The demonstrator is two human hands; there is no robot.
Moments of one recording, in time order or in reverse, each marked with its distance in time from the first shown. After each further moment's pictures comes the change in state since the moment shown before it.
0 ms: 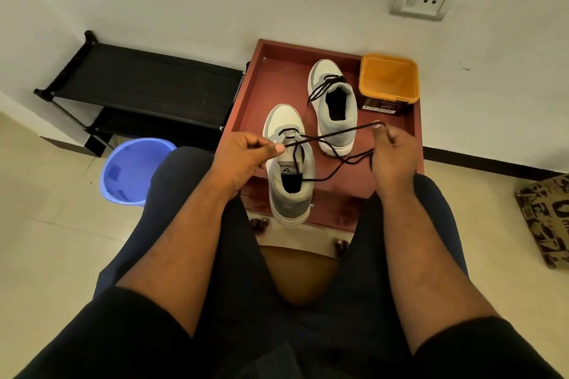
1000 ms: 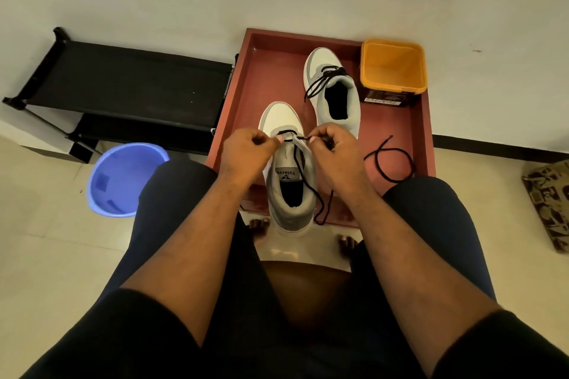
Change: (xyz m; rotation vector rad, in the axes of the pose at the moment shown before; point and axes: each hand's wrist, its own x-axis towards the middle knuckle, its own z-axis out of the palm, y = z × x) left_hand 0.061 -0.019 0.019 0.395 0.131 -0.069; right_hand -0.012 -0.013 0.067 0.020 -0.383 -0.074
